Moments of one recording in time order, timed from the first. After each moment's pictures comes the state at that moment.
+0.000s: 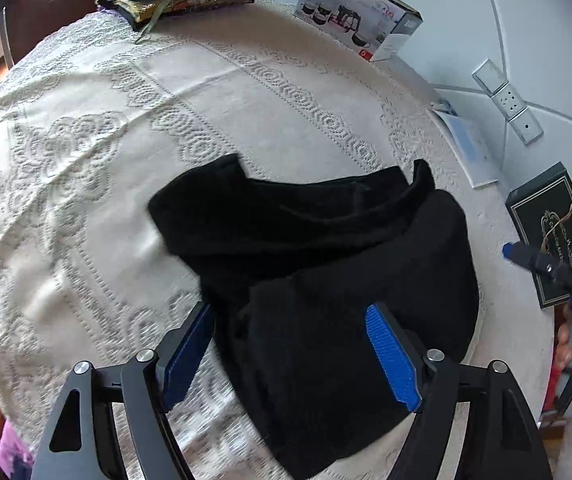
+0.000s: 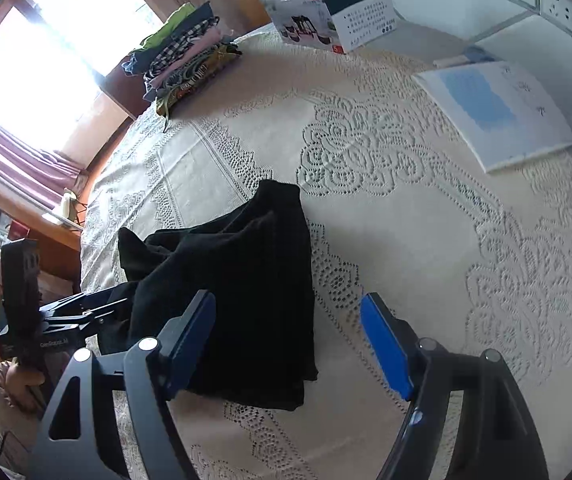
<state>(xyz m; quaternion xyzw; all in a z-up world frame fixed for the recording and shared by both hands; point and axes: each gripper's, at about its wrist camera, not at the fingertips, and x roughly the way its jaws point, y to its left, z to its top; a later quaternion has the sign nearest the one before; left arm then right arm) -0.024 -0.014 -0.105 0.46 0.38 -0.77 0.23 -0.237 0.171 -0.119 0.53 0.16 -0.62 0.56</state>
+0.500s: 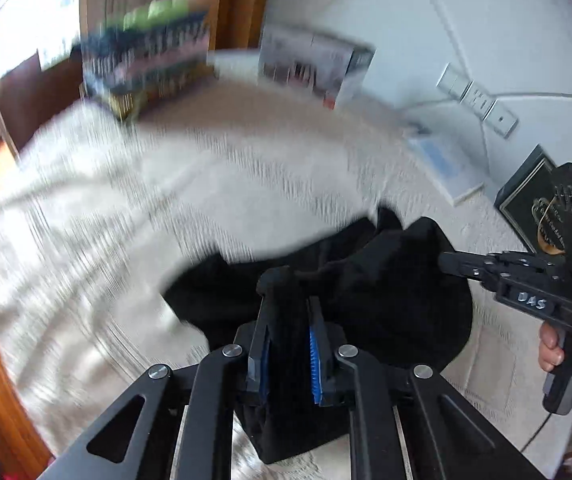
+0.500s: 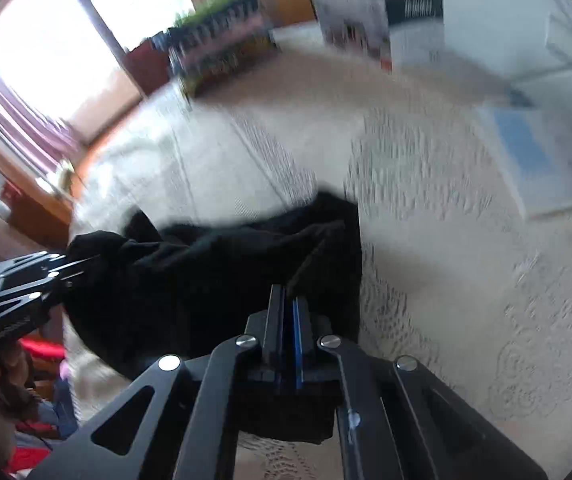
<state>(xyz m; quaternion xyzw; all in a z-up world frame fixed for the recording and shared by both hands) -0.032 0.006 -0.022 0.41 0.22 -0.84 0.28 -0.197 0.149 -0.098 0.45 0.19 -0.64 0.59</state>
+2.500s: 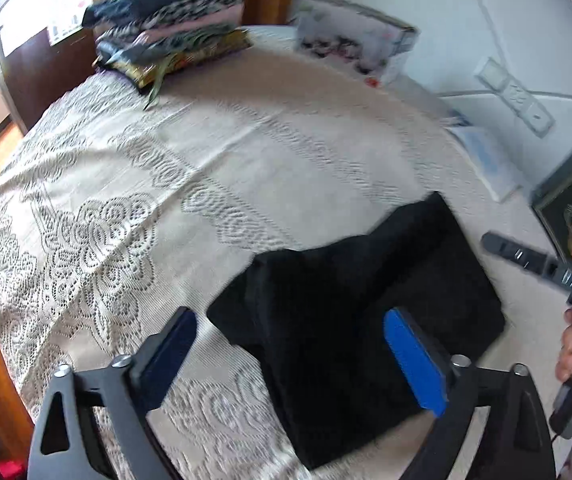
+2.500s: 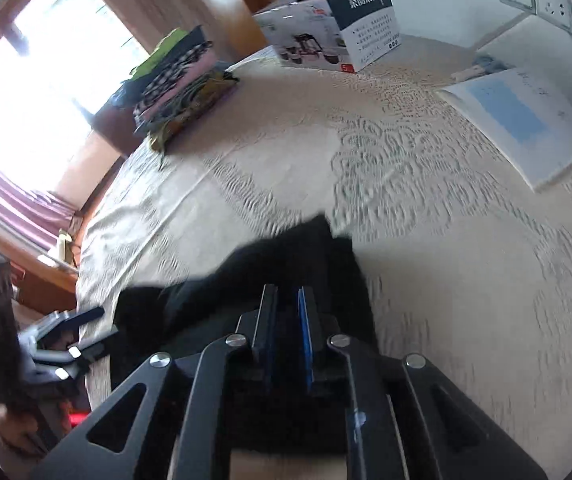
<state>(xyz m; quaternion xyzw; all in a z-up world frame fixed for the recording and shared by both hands) -0.024 -0.042 -0.079 0.47 0.25 -0.80 0.28 -0.197 0.131 -0.126 0.51 0.11 -0.66 0.54</state>
